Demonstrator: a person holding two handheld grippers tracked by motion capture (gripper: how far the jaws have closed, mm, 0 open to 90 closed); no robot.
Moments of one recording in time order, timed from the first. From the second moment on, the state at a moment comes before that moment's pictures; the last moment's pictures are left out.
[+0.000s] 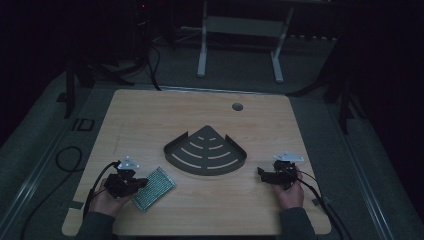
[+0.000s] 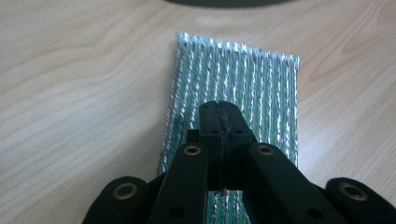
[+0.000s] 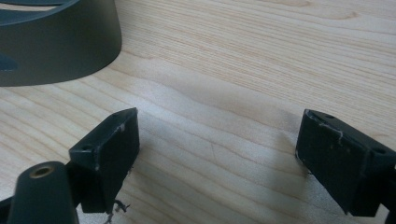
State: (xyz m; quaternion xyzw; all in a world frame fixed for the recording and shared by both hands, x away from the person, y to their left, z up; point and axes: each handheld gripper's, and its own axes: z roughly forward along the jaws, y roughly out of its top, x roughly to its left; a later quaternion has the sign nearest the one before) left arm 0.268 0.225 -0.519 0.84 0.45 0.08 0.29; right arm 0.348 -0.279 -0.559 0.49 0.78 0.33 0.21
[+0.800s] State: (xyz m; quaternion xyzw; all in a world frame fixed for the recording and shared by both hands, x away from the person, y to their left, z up) left arm 0.298 0.207 -0.522 0.85 0.44 0.10 0.26; right arm 0.348 -0.279 -0.559 0.49 0.78 0.33 0.21
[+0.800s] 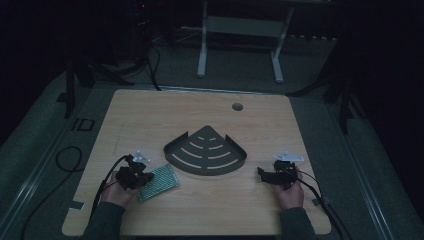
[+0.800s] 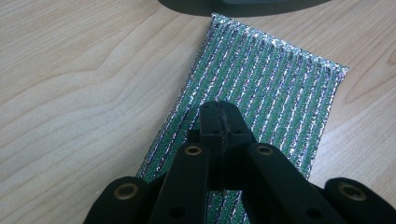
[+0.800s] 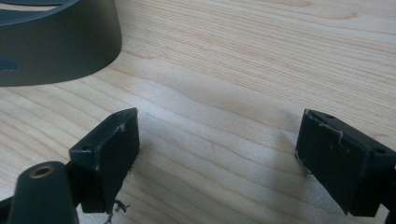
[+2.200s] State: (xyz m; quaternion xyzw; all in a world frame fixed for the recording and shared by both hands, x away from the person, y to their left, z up) left arm 0.360 0.206 -0.506 0.92 0.34 0.04 0.19; right arm 0.348 -0.279 -0.559 0.49 0.78 0.33 0.21
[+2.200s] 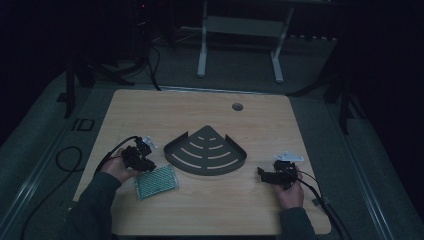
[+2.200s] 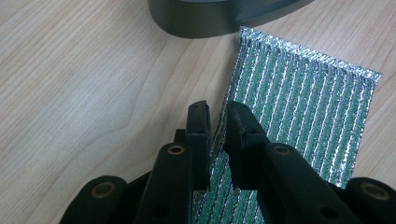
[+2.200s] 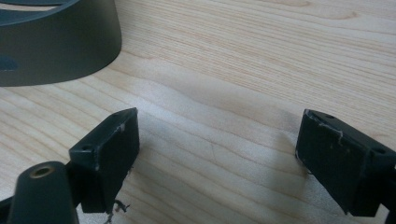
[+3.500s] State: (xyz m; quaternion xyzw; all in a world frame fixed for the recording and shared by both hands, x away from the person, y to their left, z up) left arm 0.383 0.197 -0.512 0.93 0.36 -0.07 0.11; right arm 0.348 -0.279 -0.560 0.49 0.78 0.33 0.21
